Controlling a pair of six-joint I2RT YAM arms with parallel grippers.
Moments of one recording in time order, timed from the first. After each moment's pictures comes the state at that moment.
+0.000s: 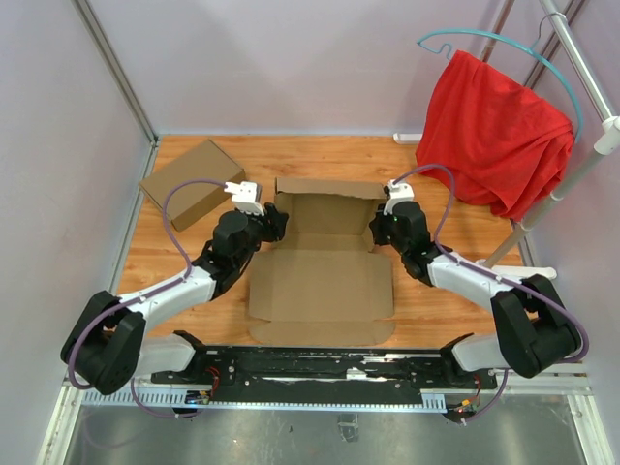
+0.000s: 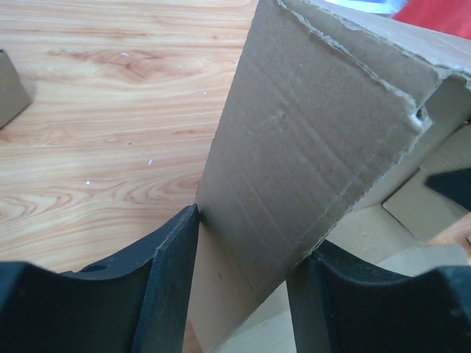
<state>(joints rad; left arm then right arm) -0.55 1.22 0.53 0.52 -0.16 -0.32 0.47 1.36 0.63 0.29 0.08 0.25</state>
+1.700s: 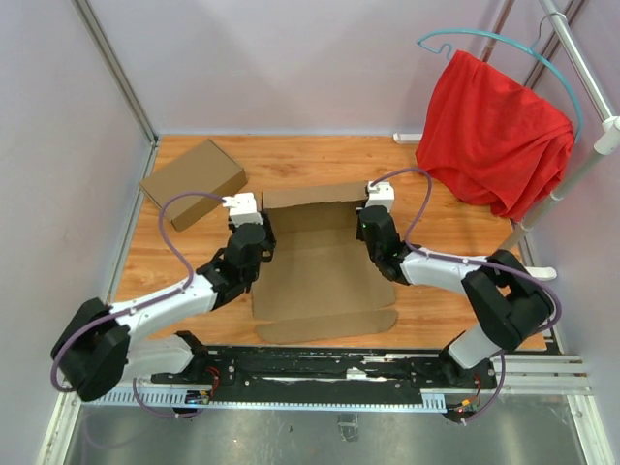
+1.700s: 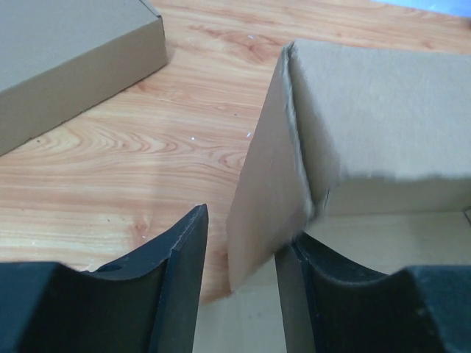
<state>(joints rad) -0.72 1.21 0.57 0.30 -0.74 -0.38 0.66 1.53 0.71 0.38 0.54 0.30</state>
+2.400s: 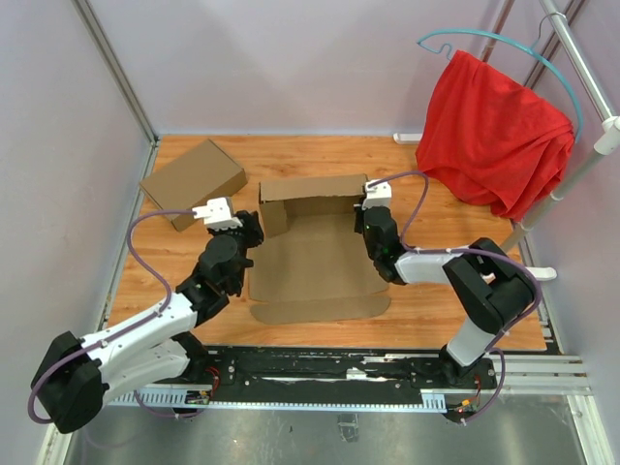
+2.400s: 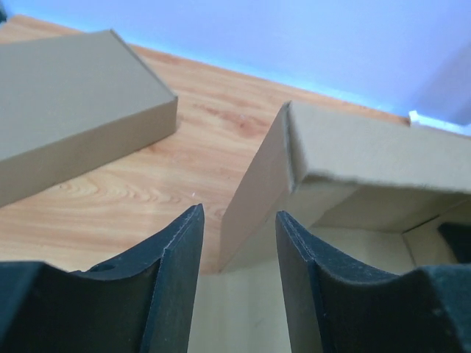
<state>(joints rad) -0.72 0.91 0.43 0.43 -0.77 -0.32 0.64 1.66 0.68 0.75 0.52 0.15</state>
